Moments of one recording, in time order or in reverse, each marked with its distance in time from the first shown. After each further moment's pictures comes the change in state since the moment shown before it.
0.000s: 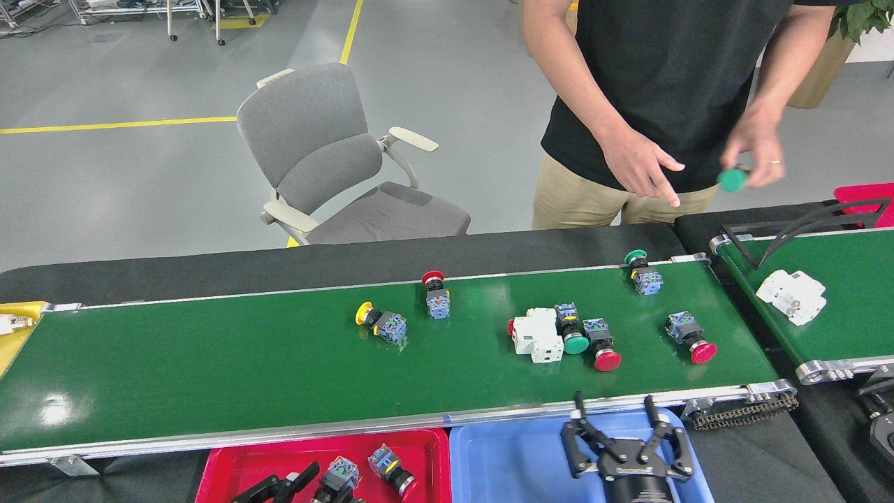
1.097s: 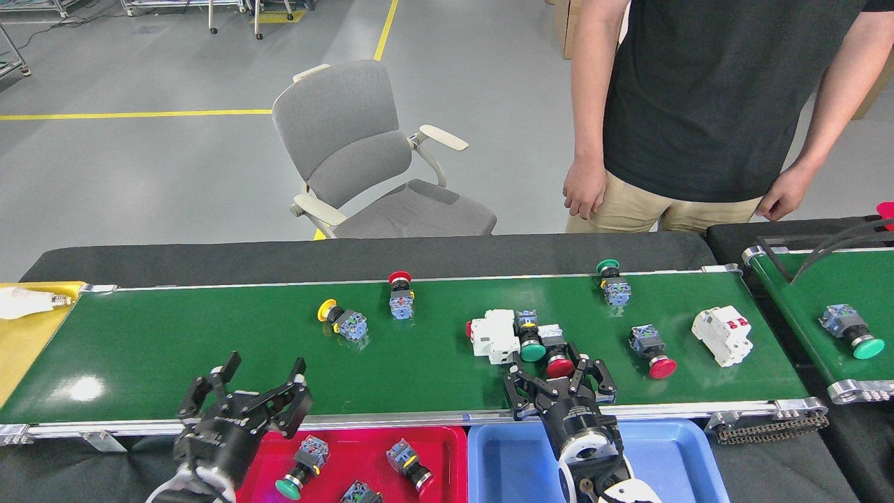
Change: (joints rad) left arm -0.443 -0.056 -0.060 0.221 0.008 0.528 -0.138; right arm -0.384 0.065 0.290 0.359 0.044 -0.024 0.208
